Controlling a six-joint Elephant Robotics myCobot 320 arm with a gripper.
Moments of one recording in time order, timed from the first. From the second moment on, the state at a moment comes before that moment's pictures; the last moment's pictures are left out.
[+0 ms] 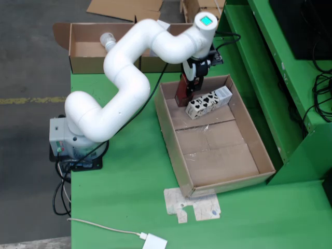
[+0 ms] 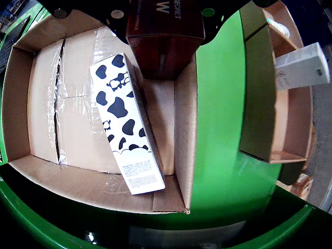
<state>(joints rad) 0.53 -0.96 -0.03 -0.44 1.65 0.38</state>
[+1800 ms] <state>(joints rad) 0.52 -0.96 -0.03 -0.60 1.67 0.41</state>
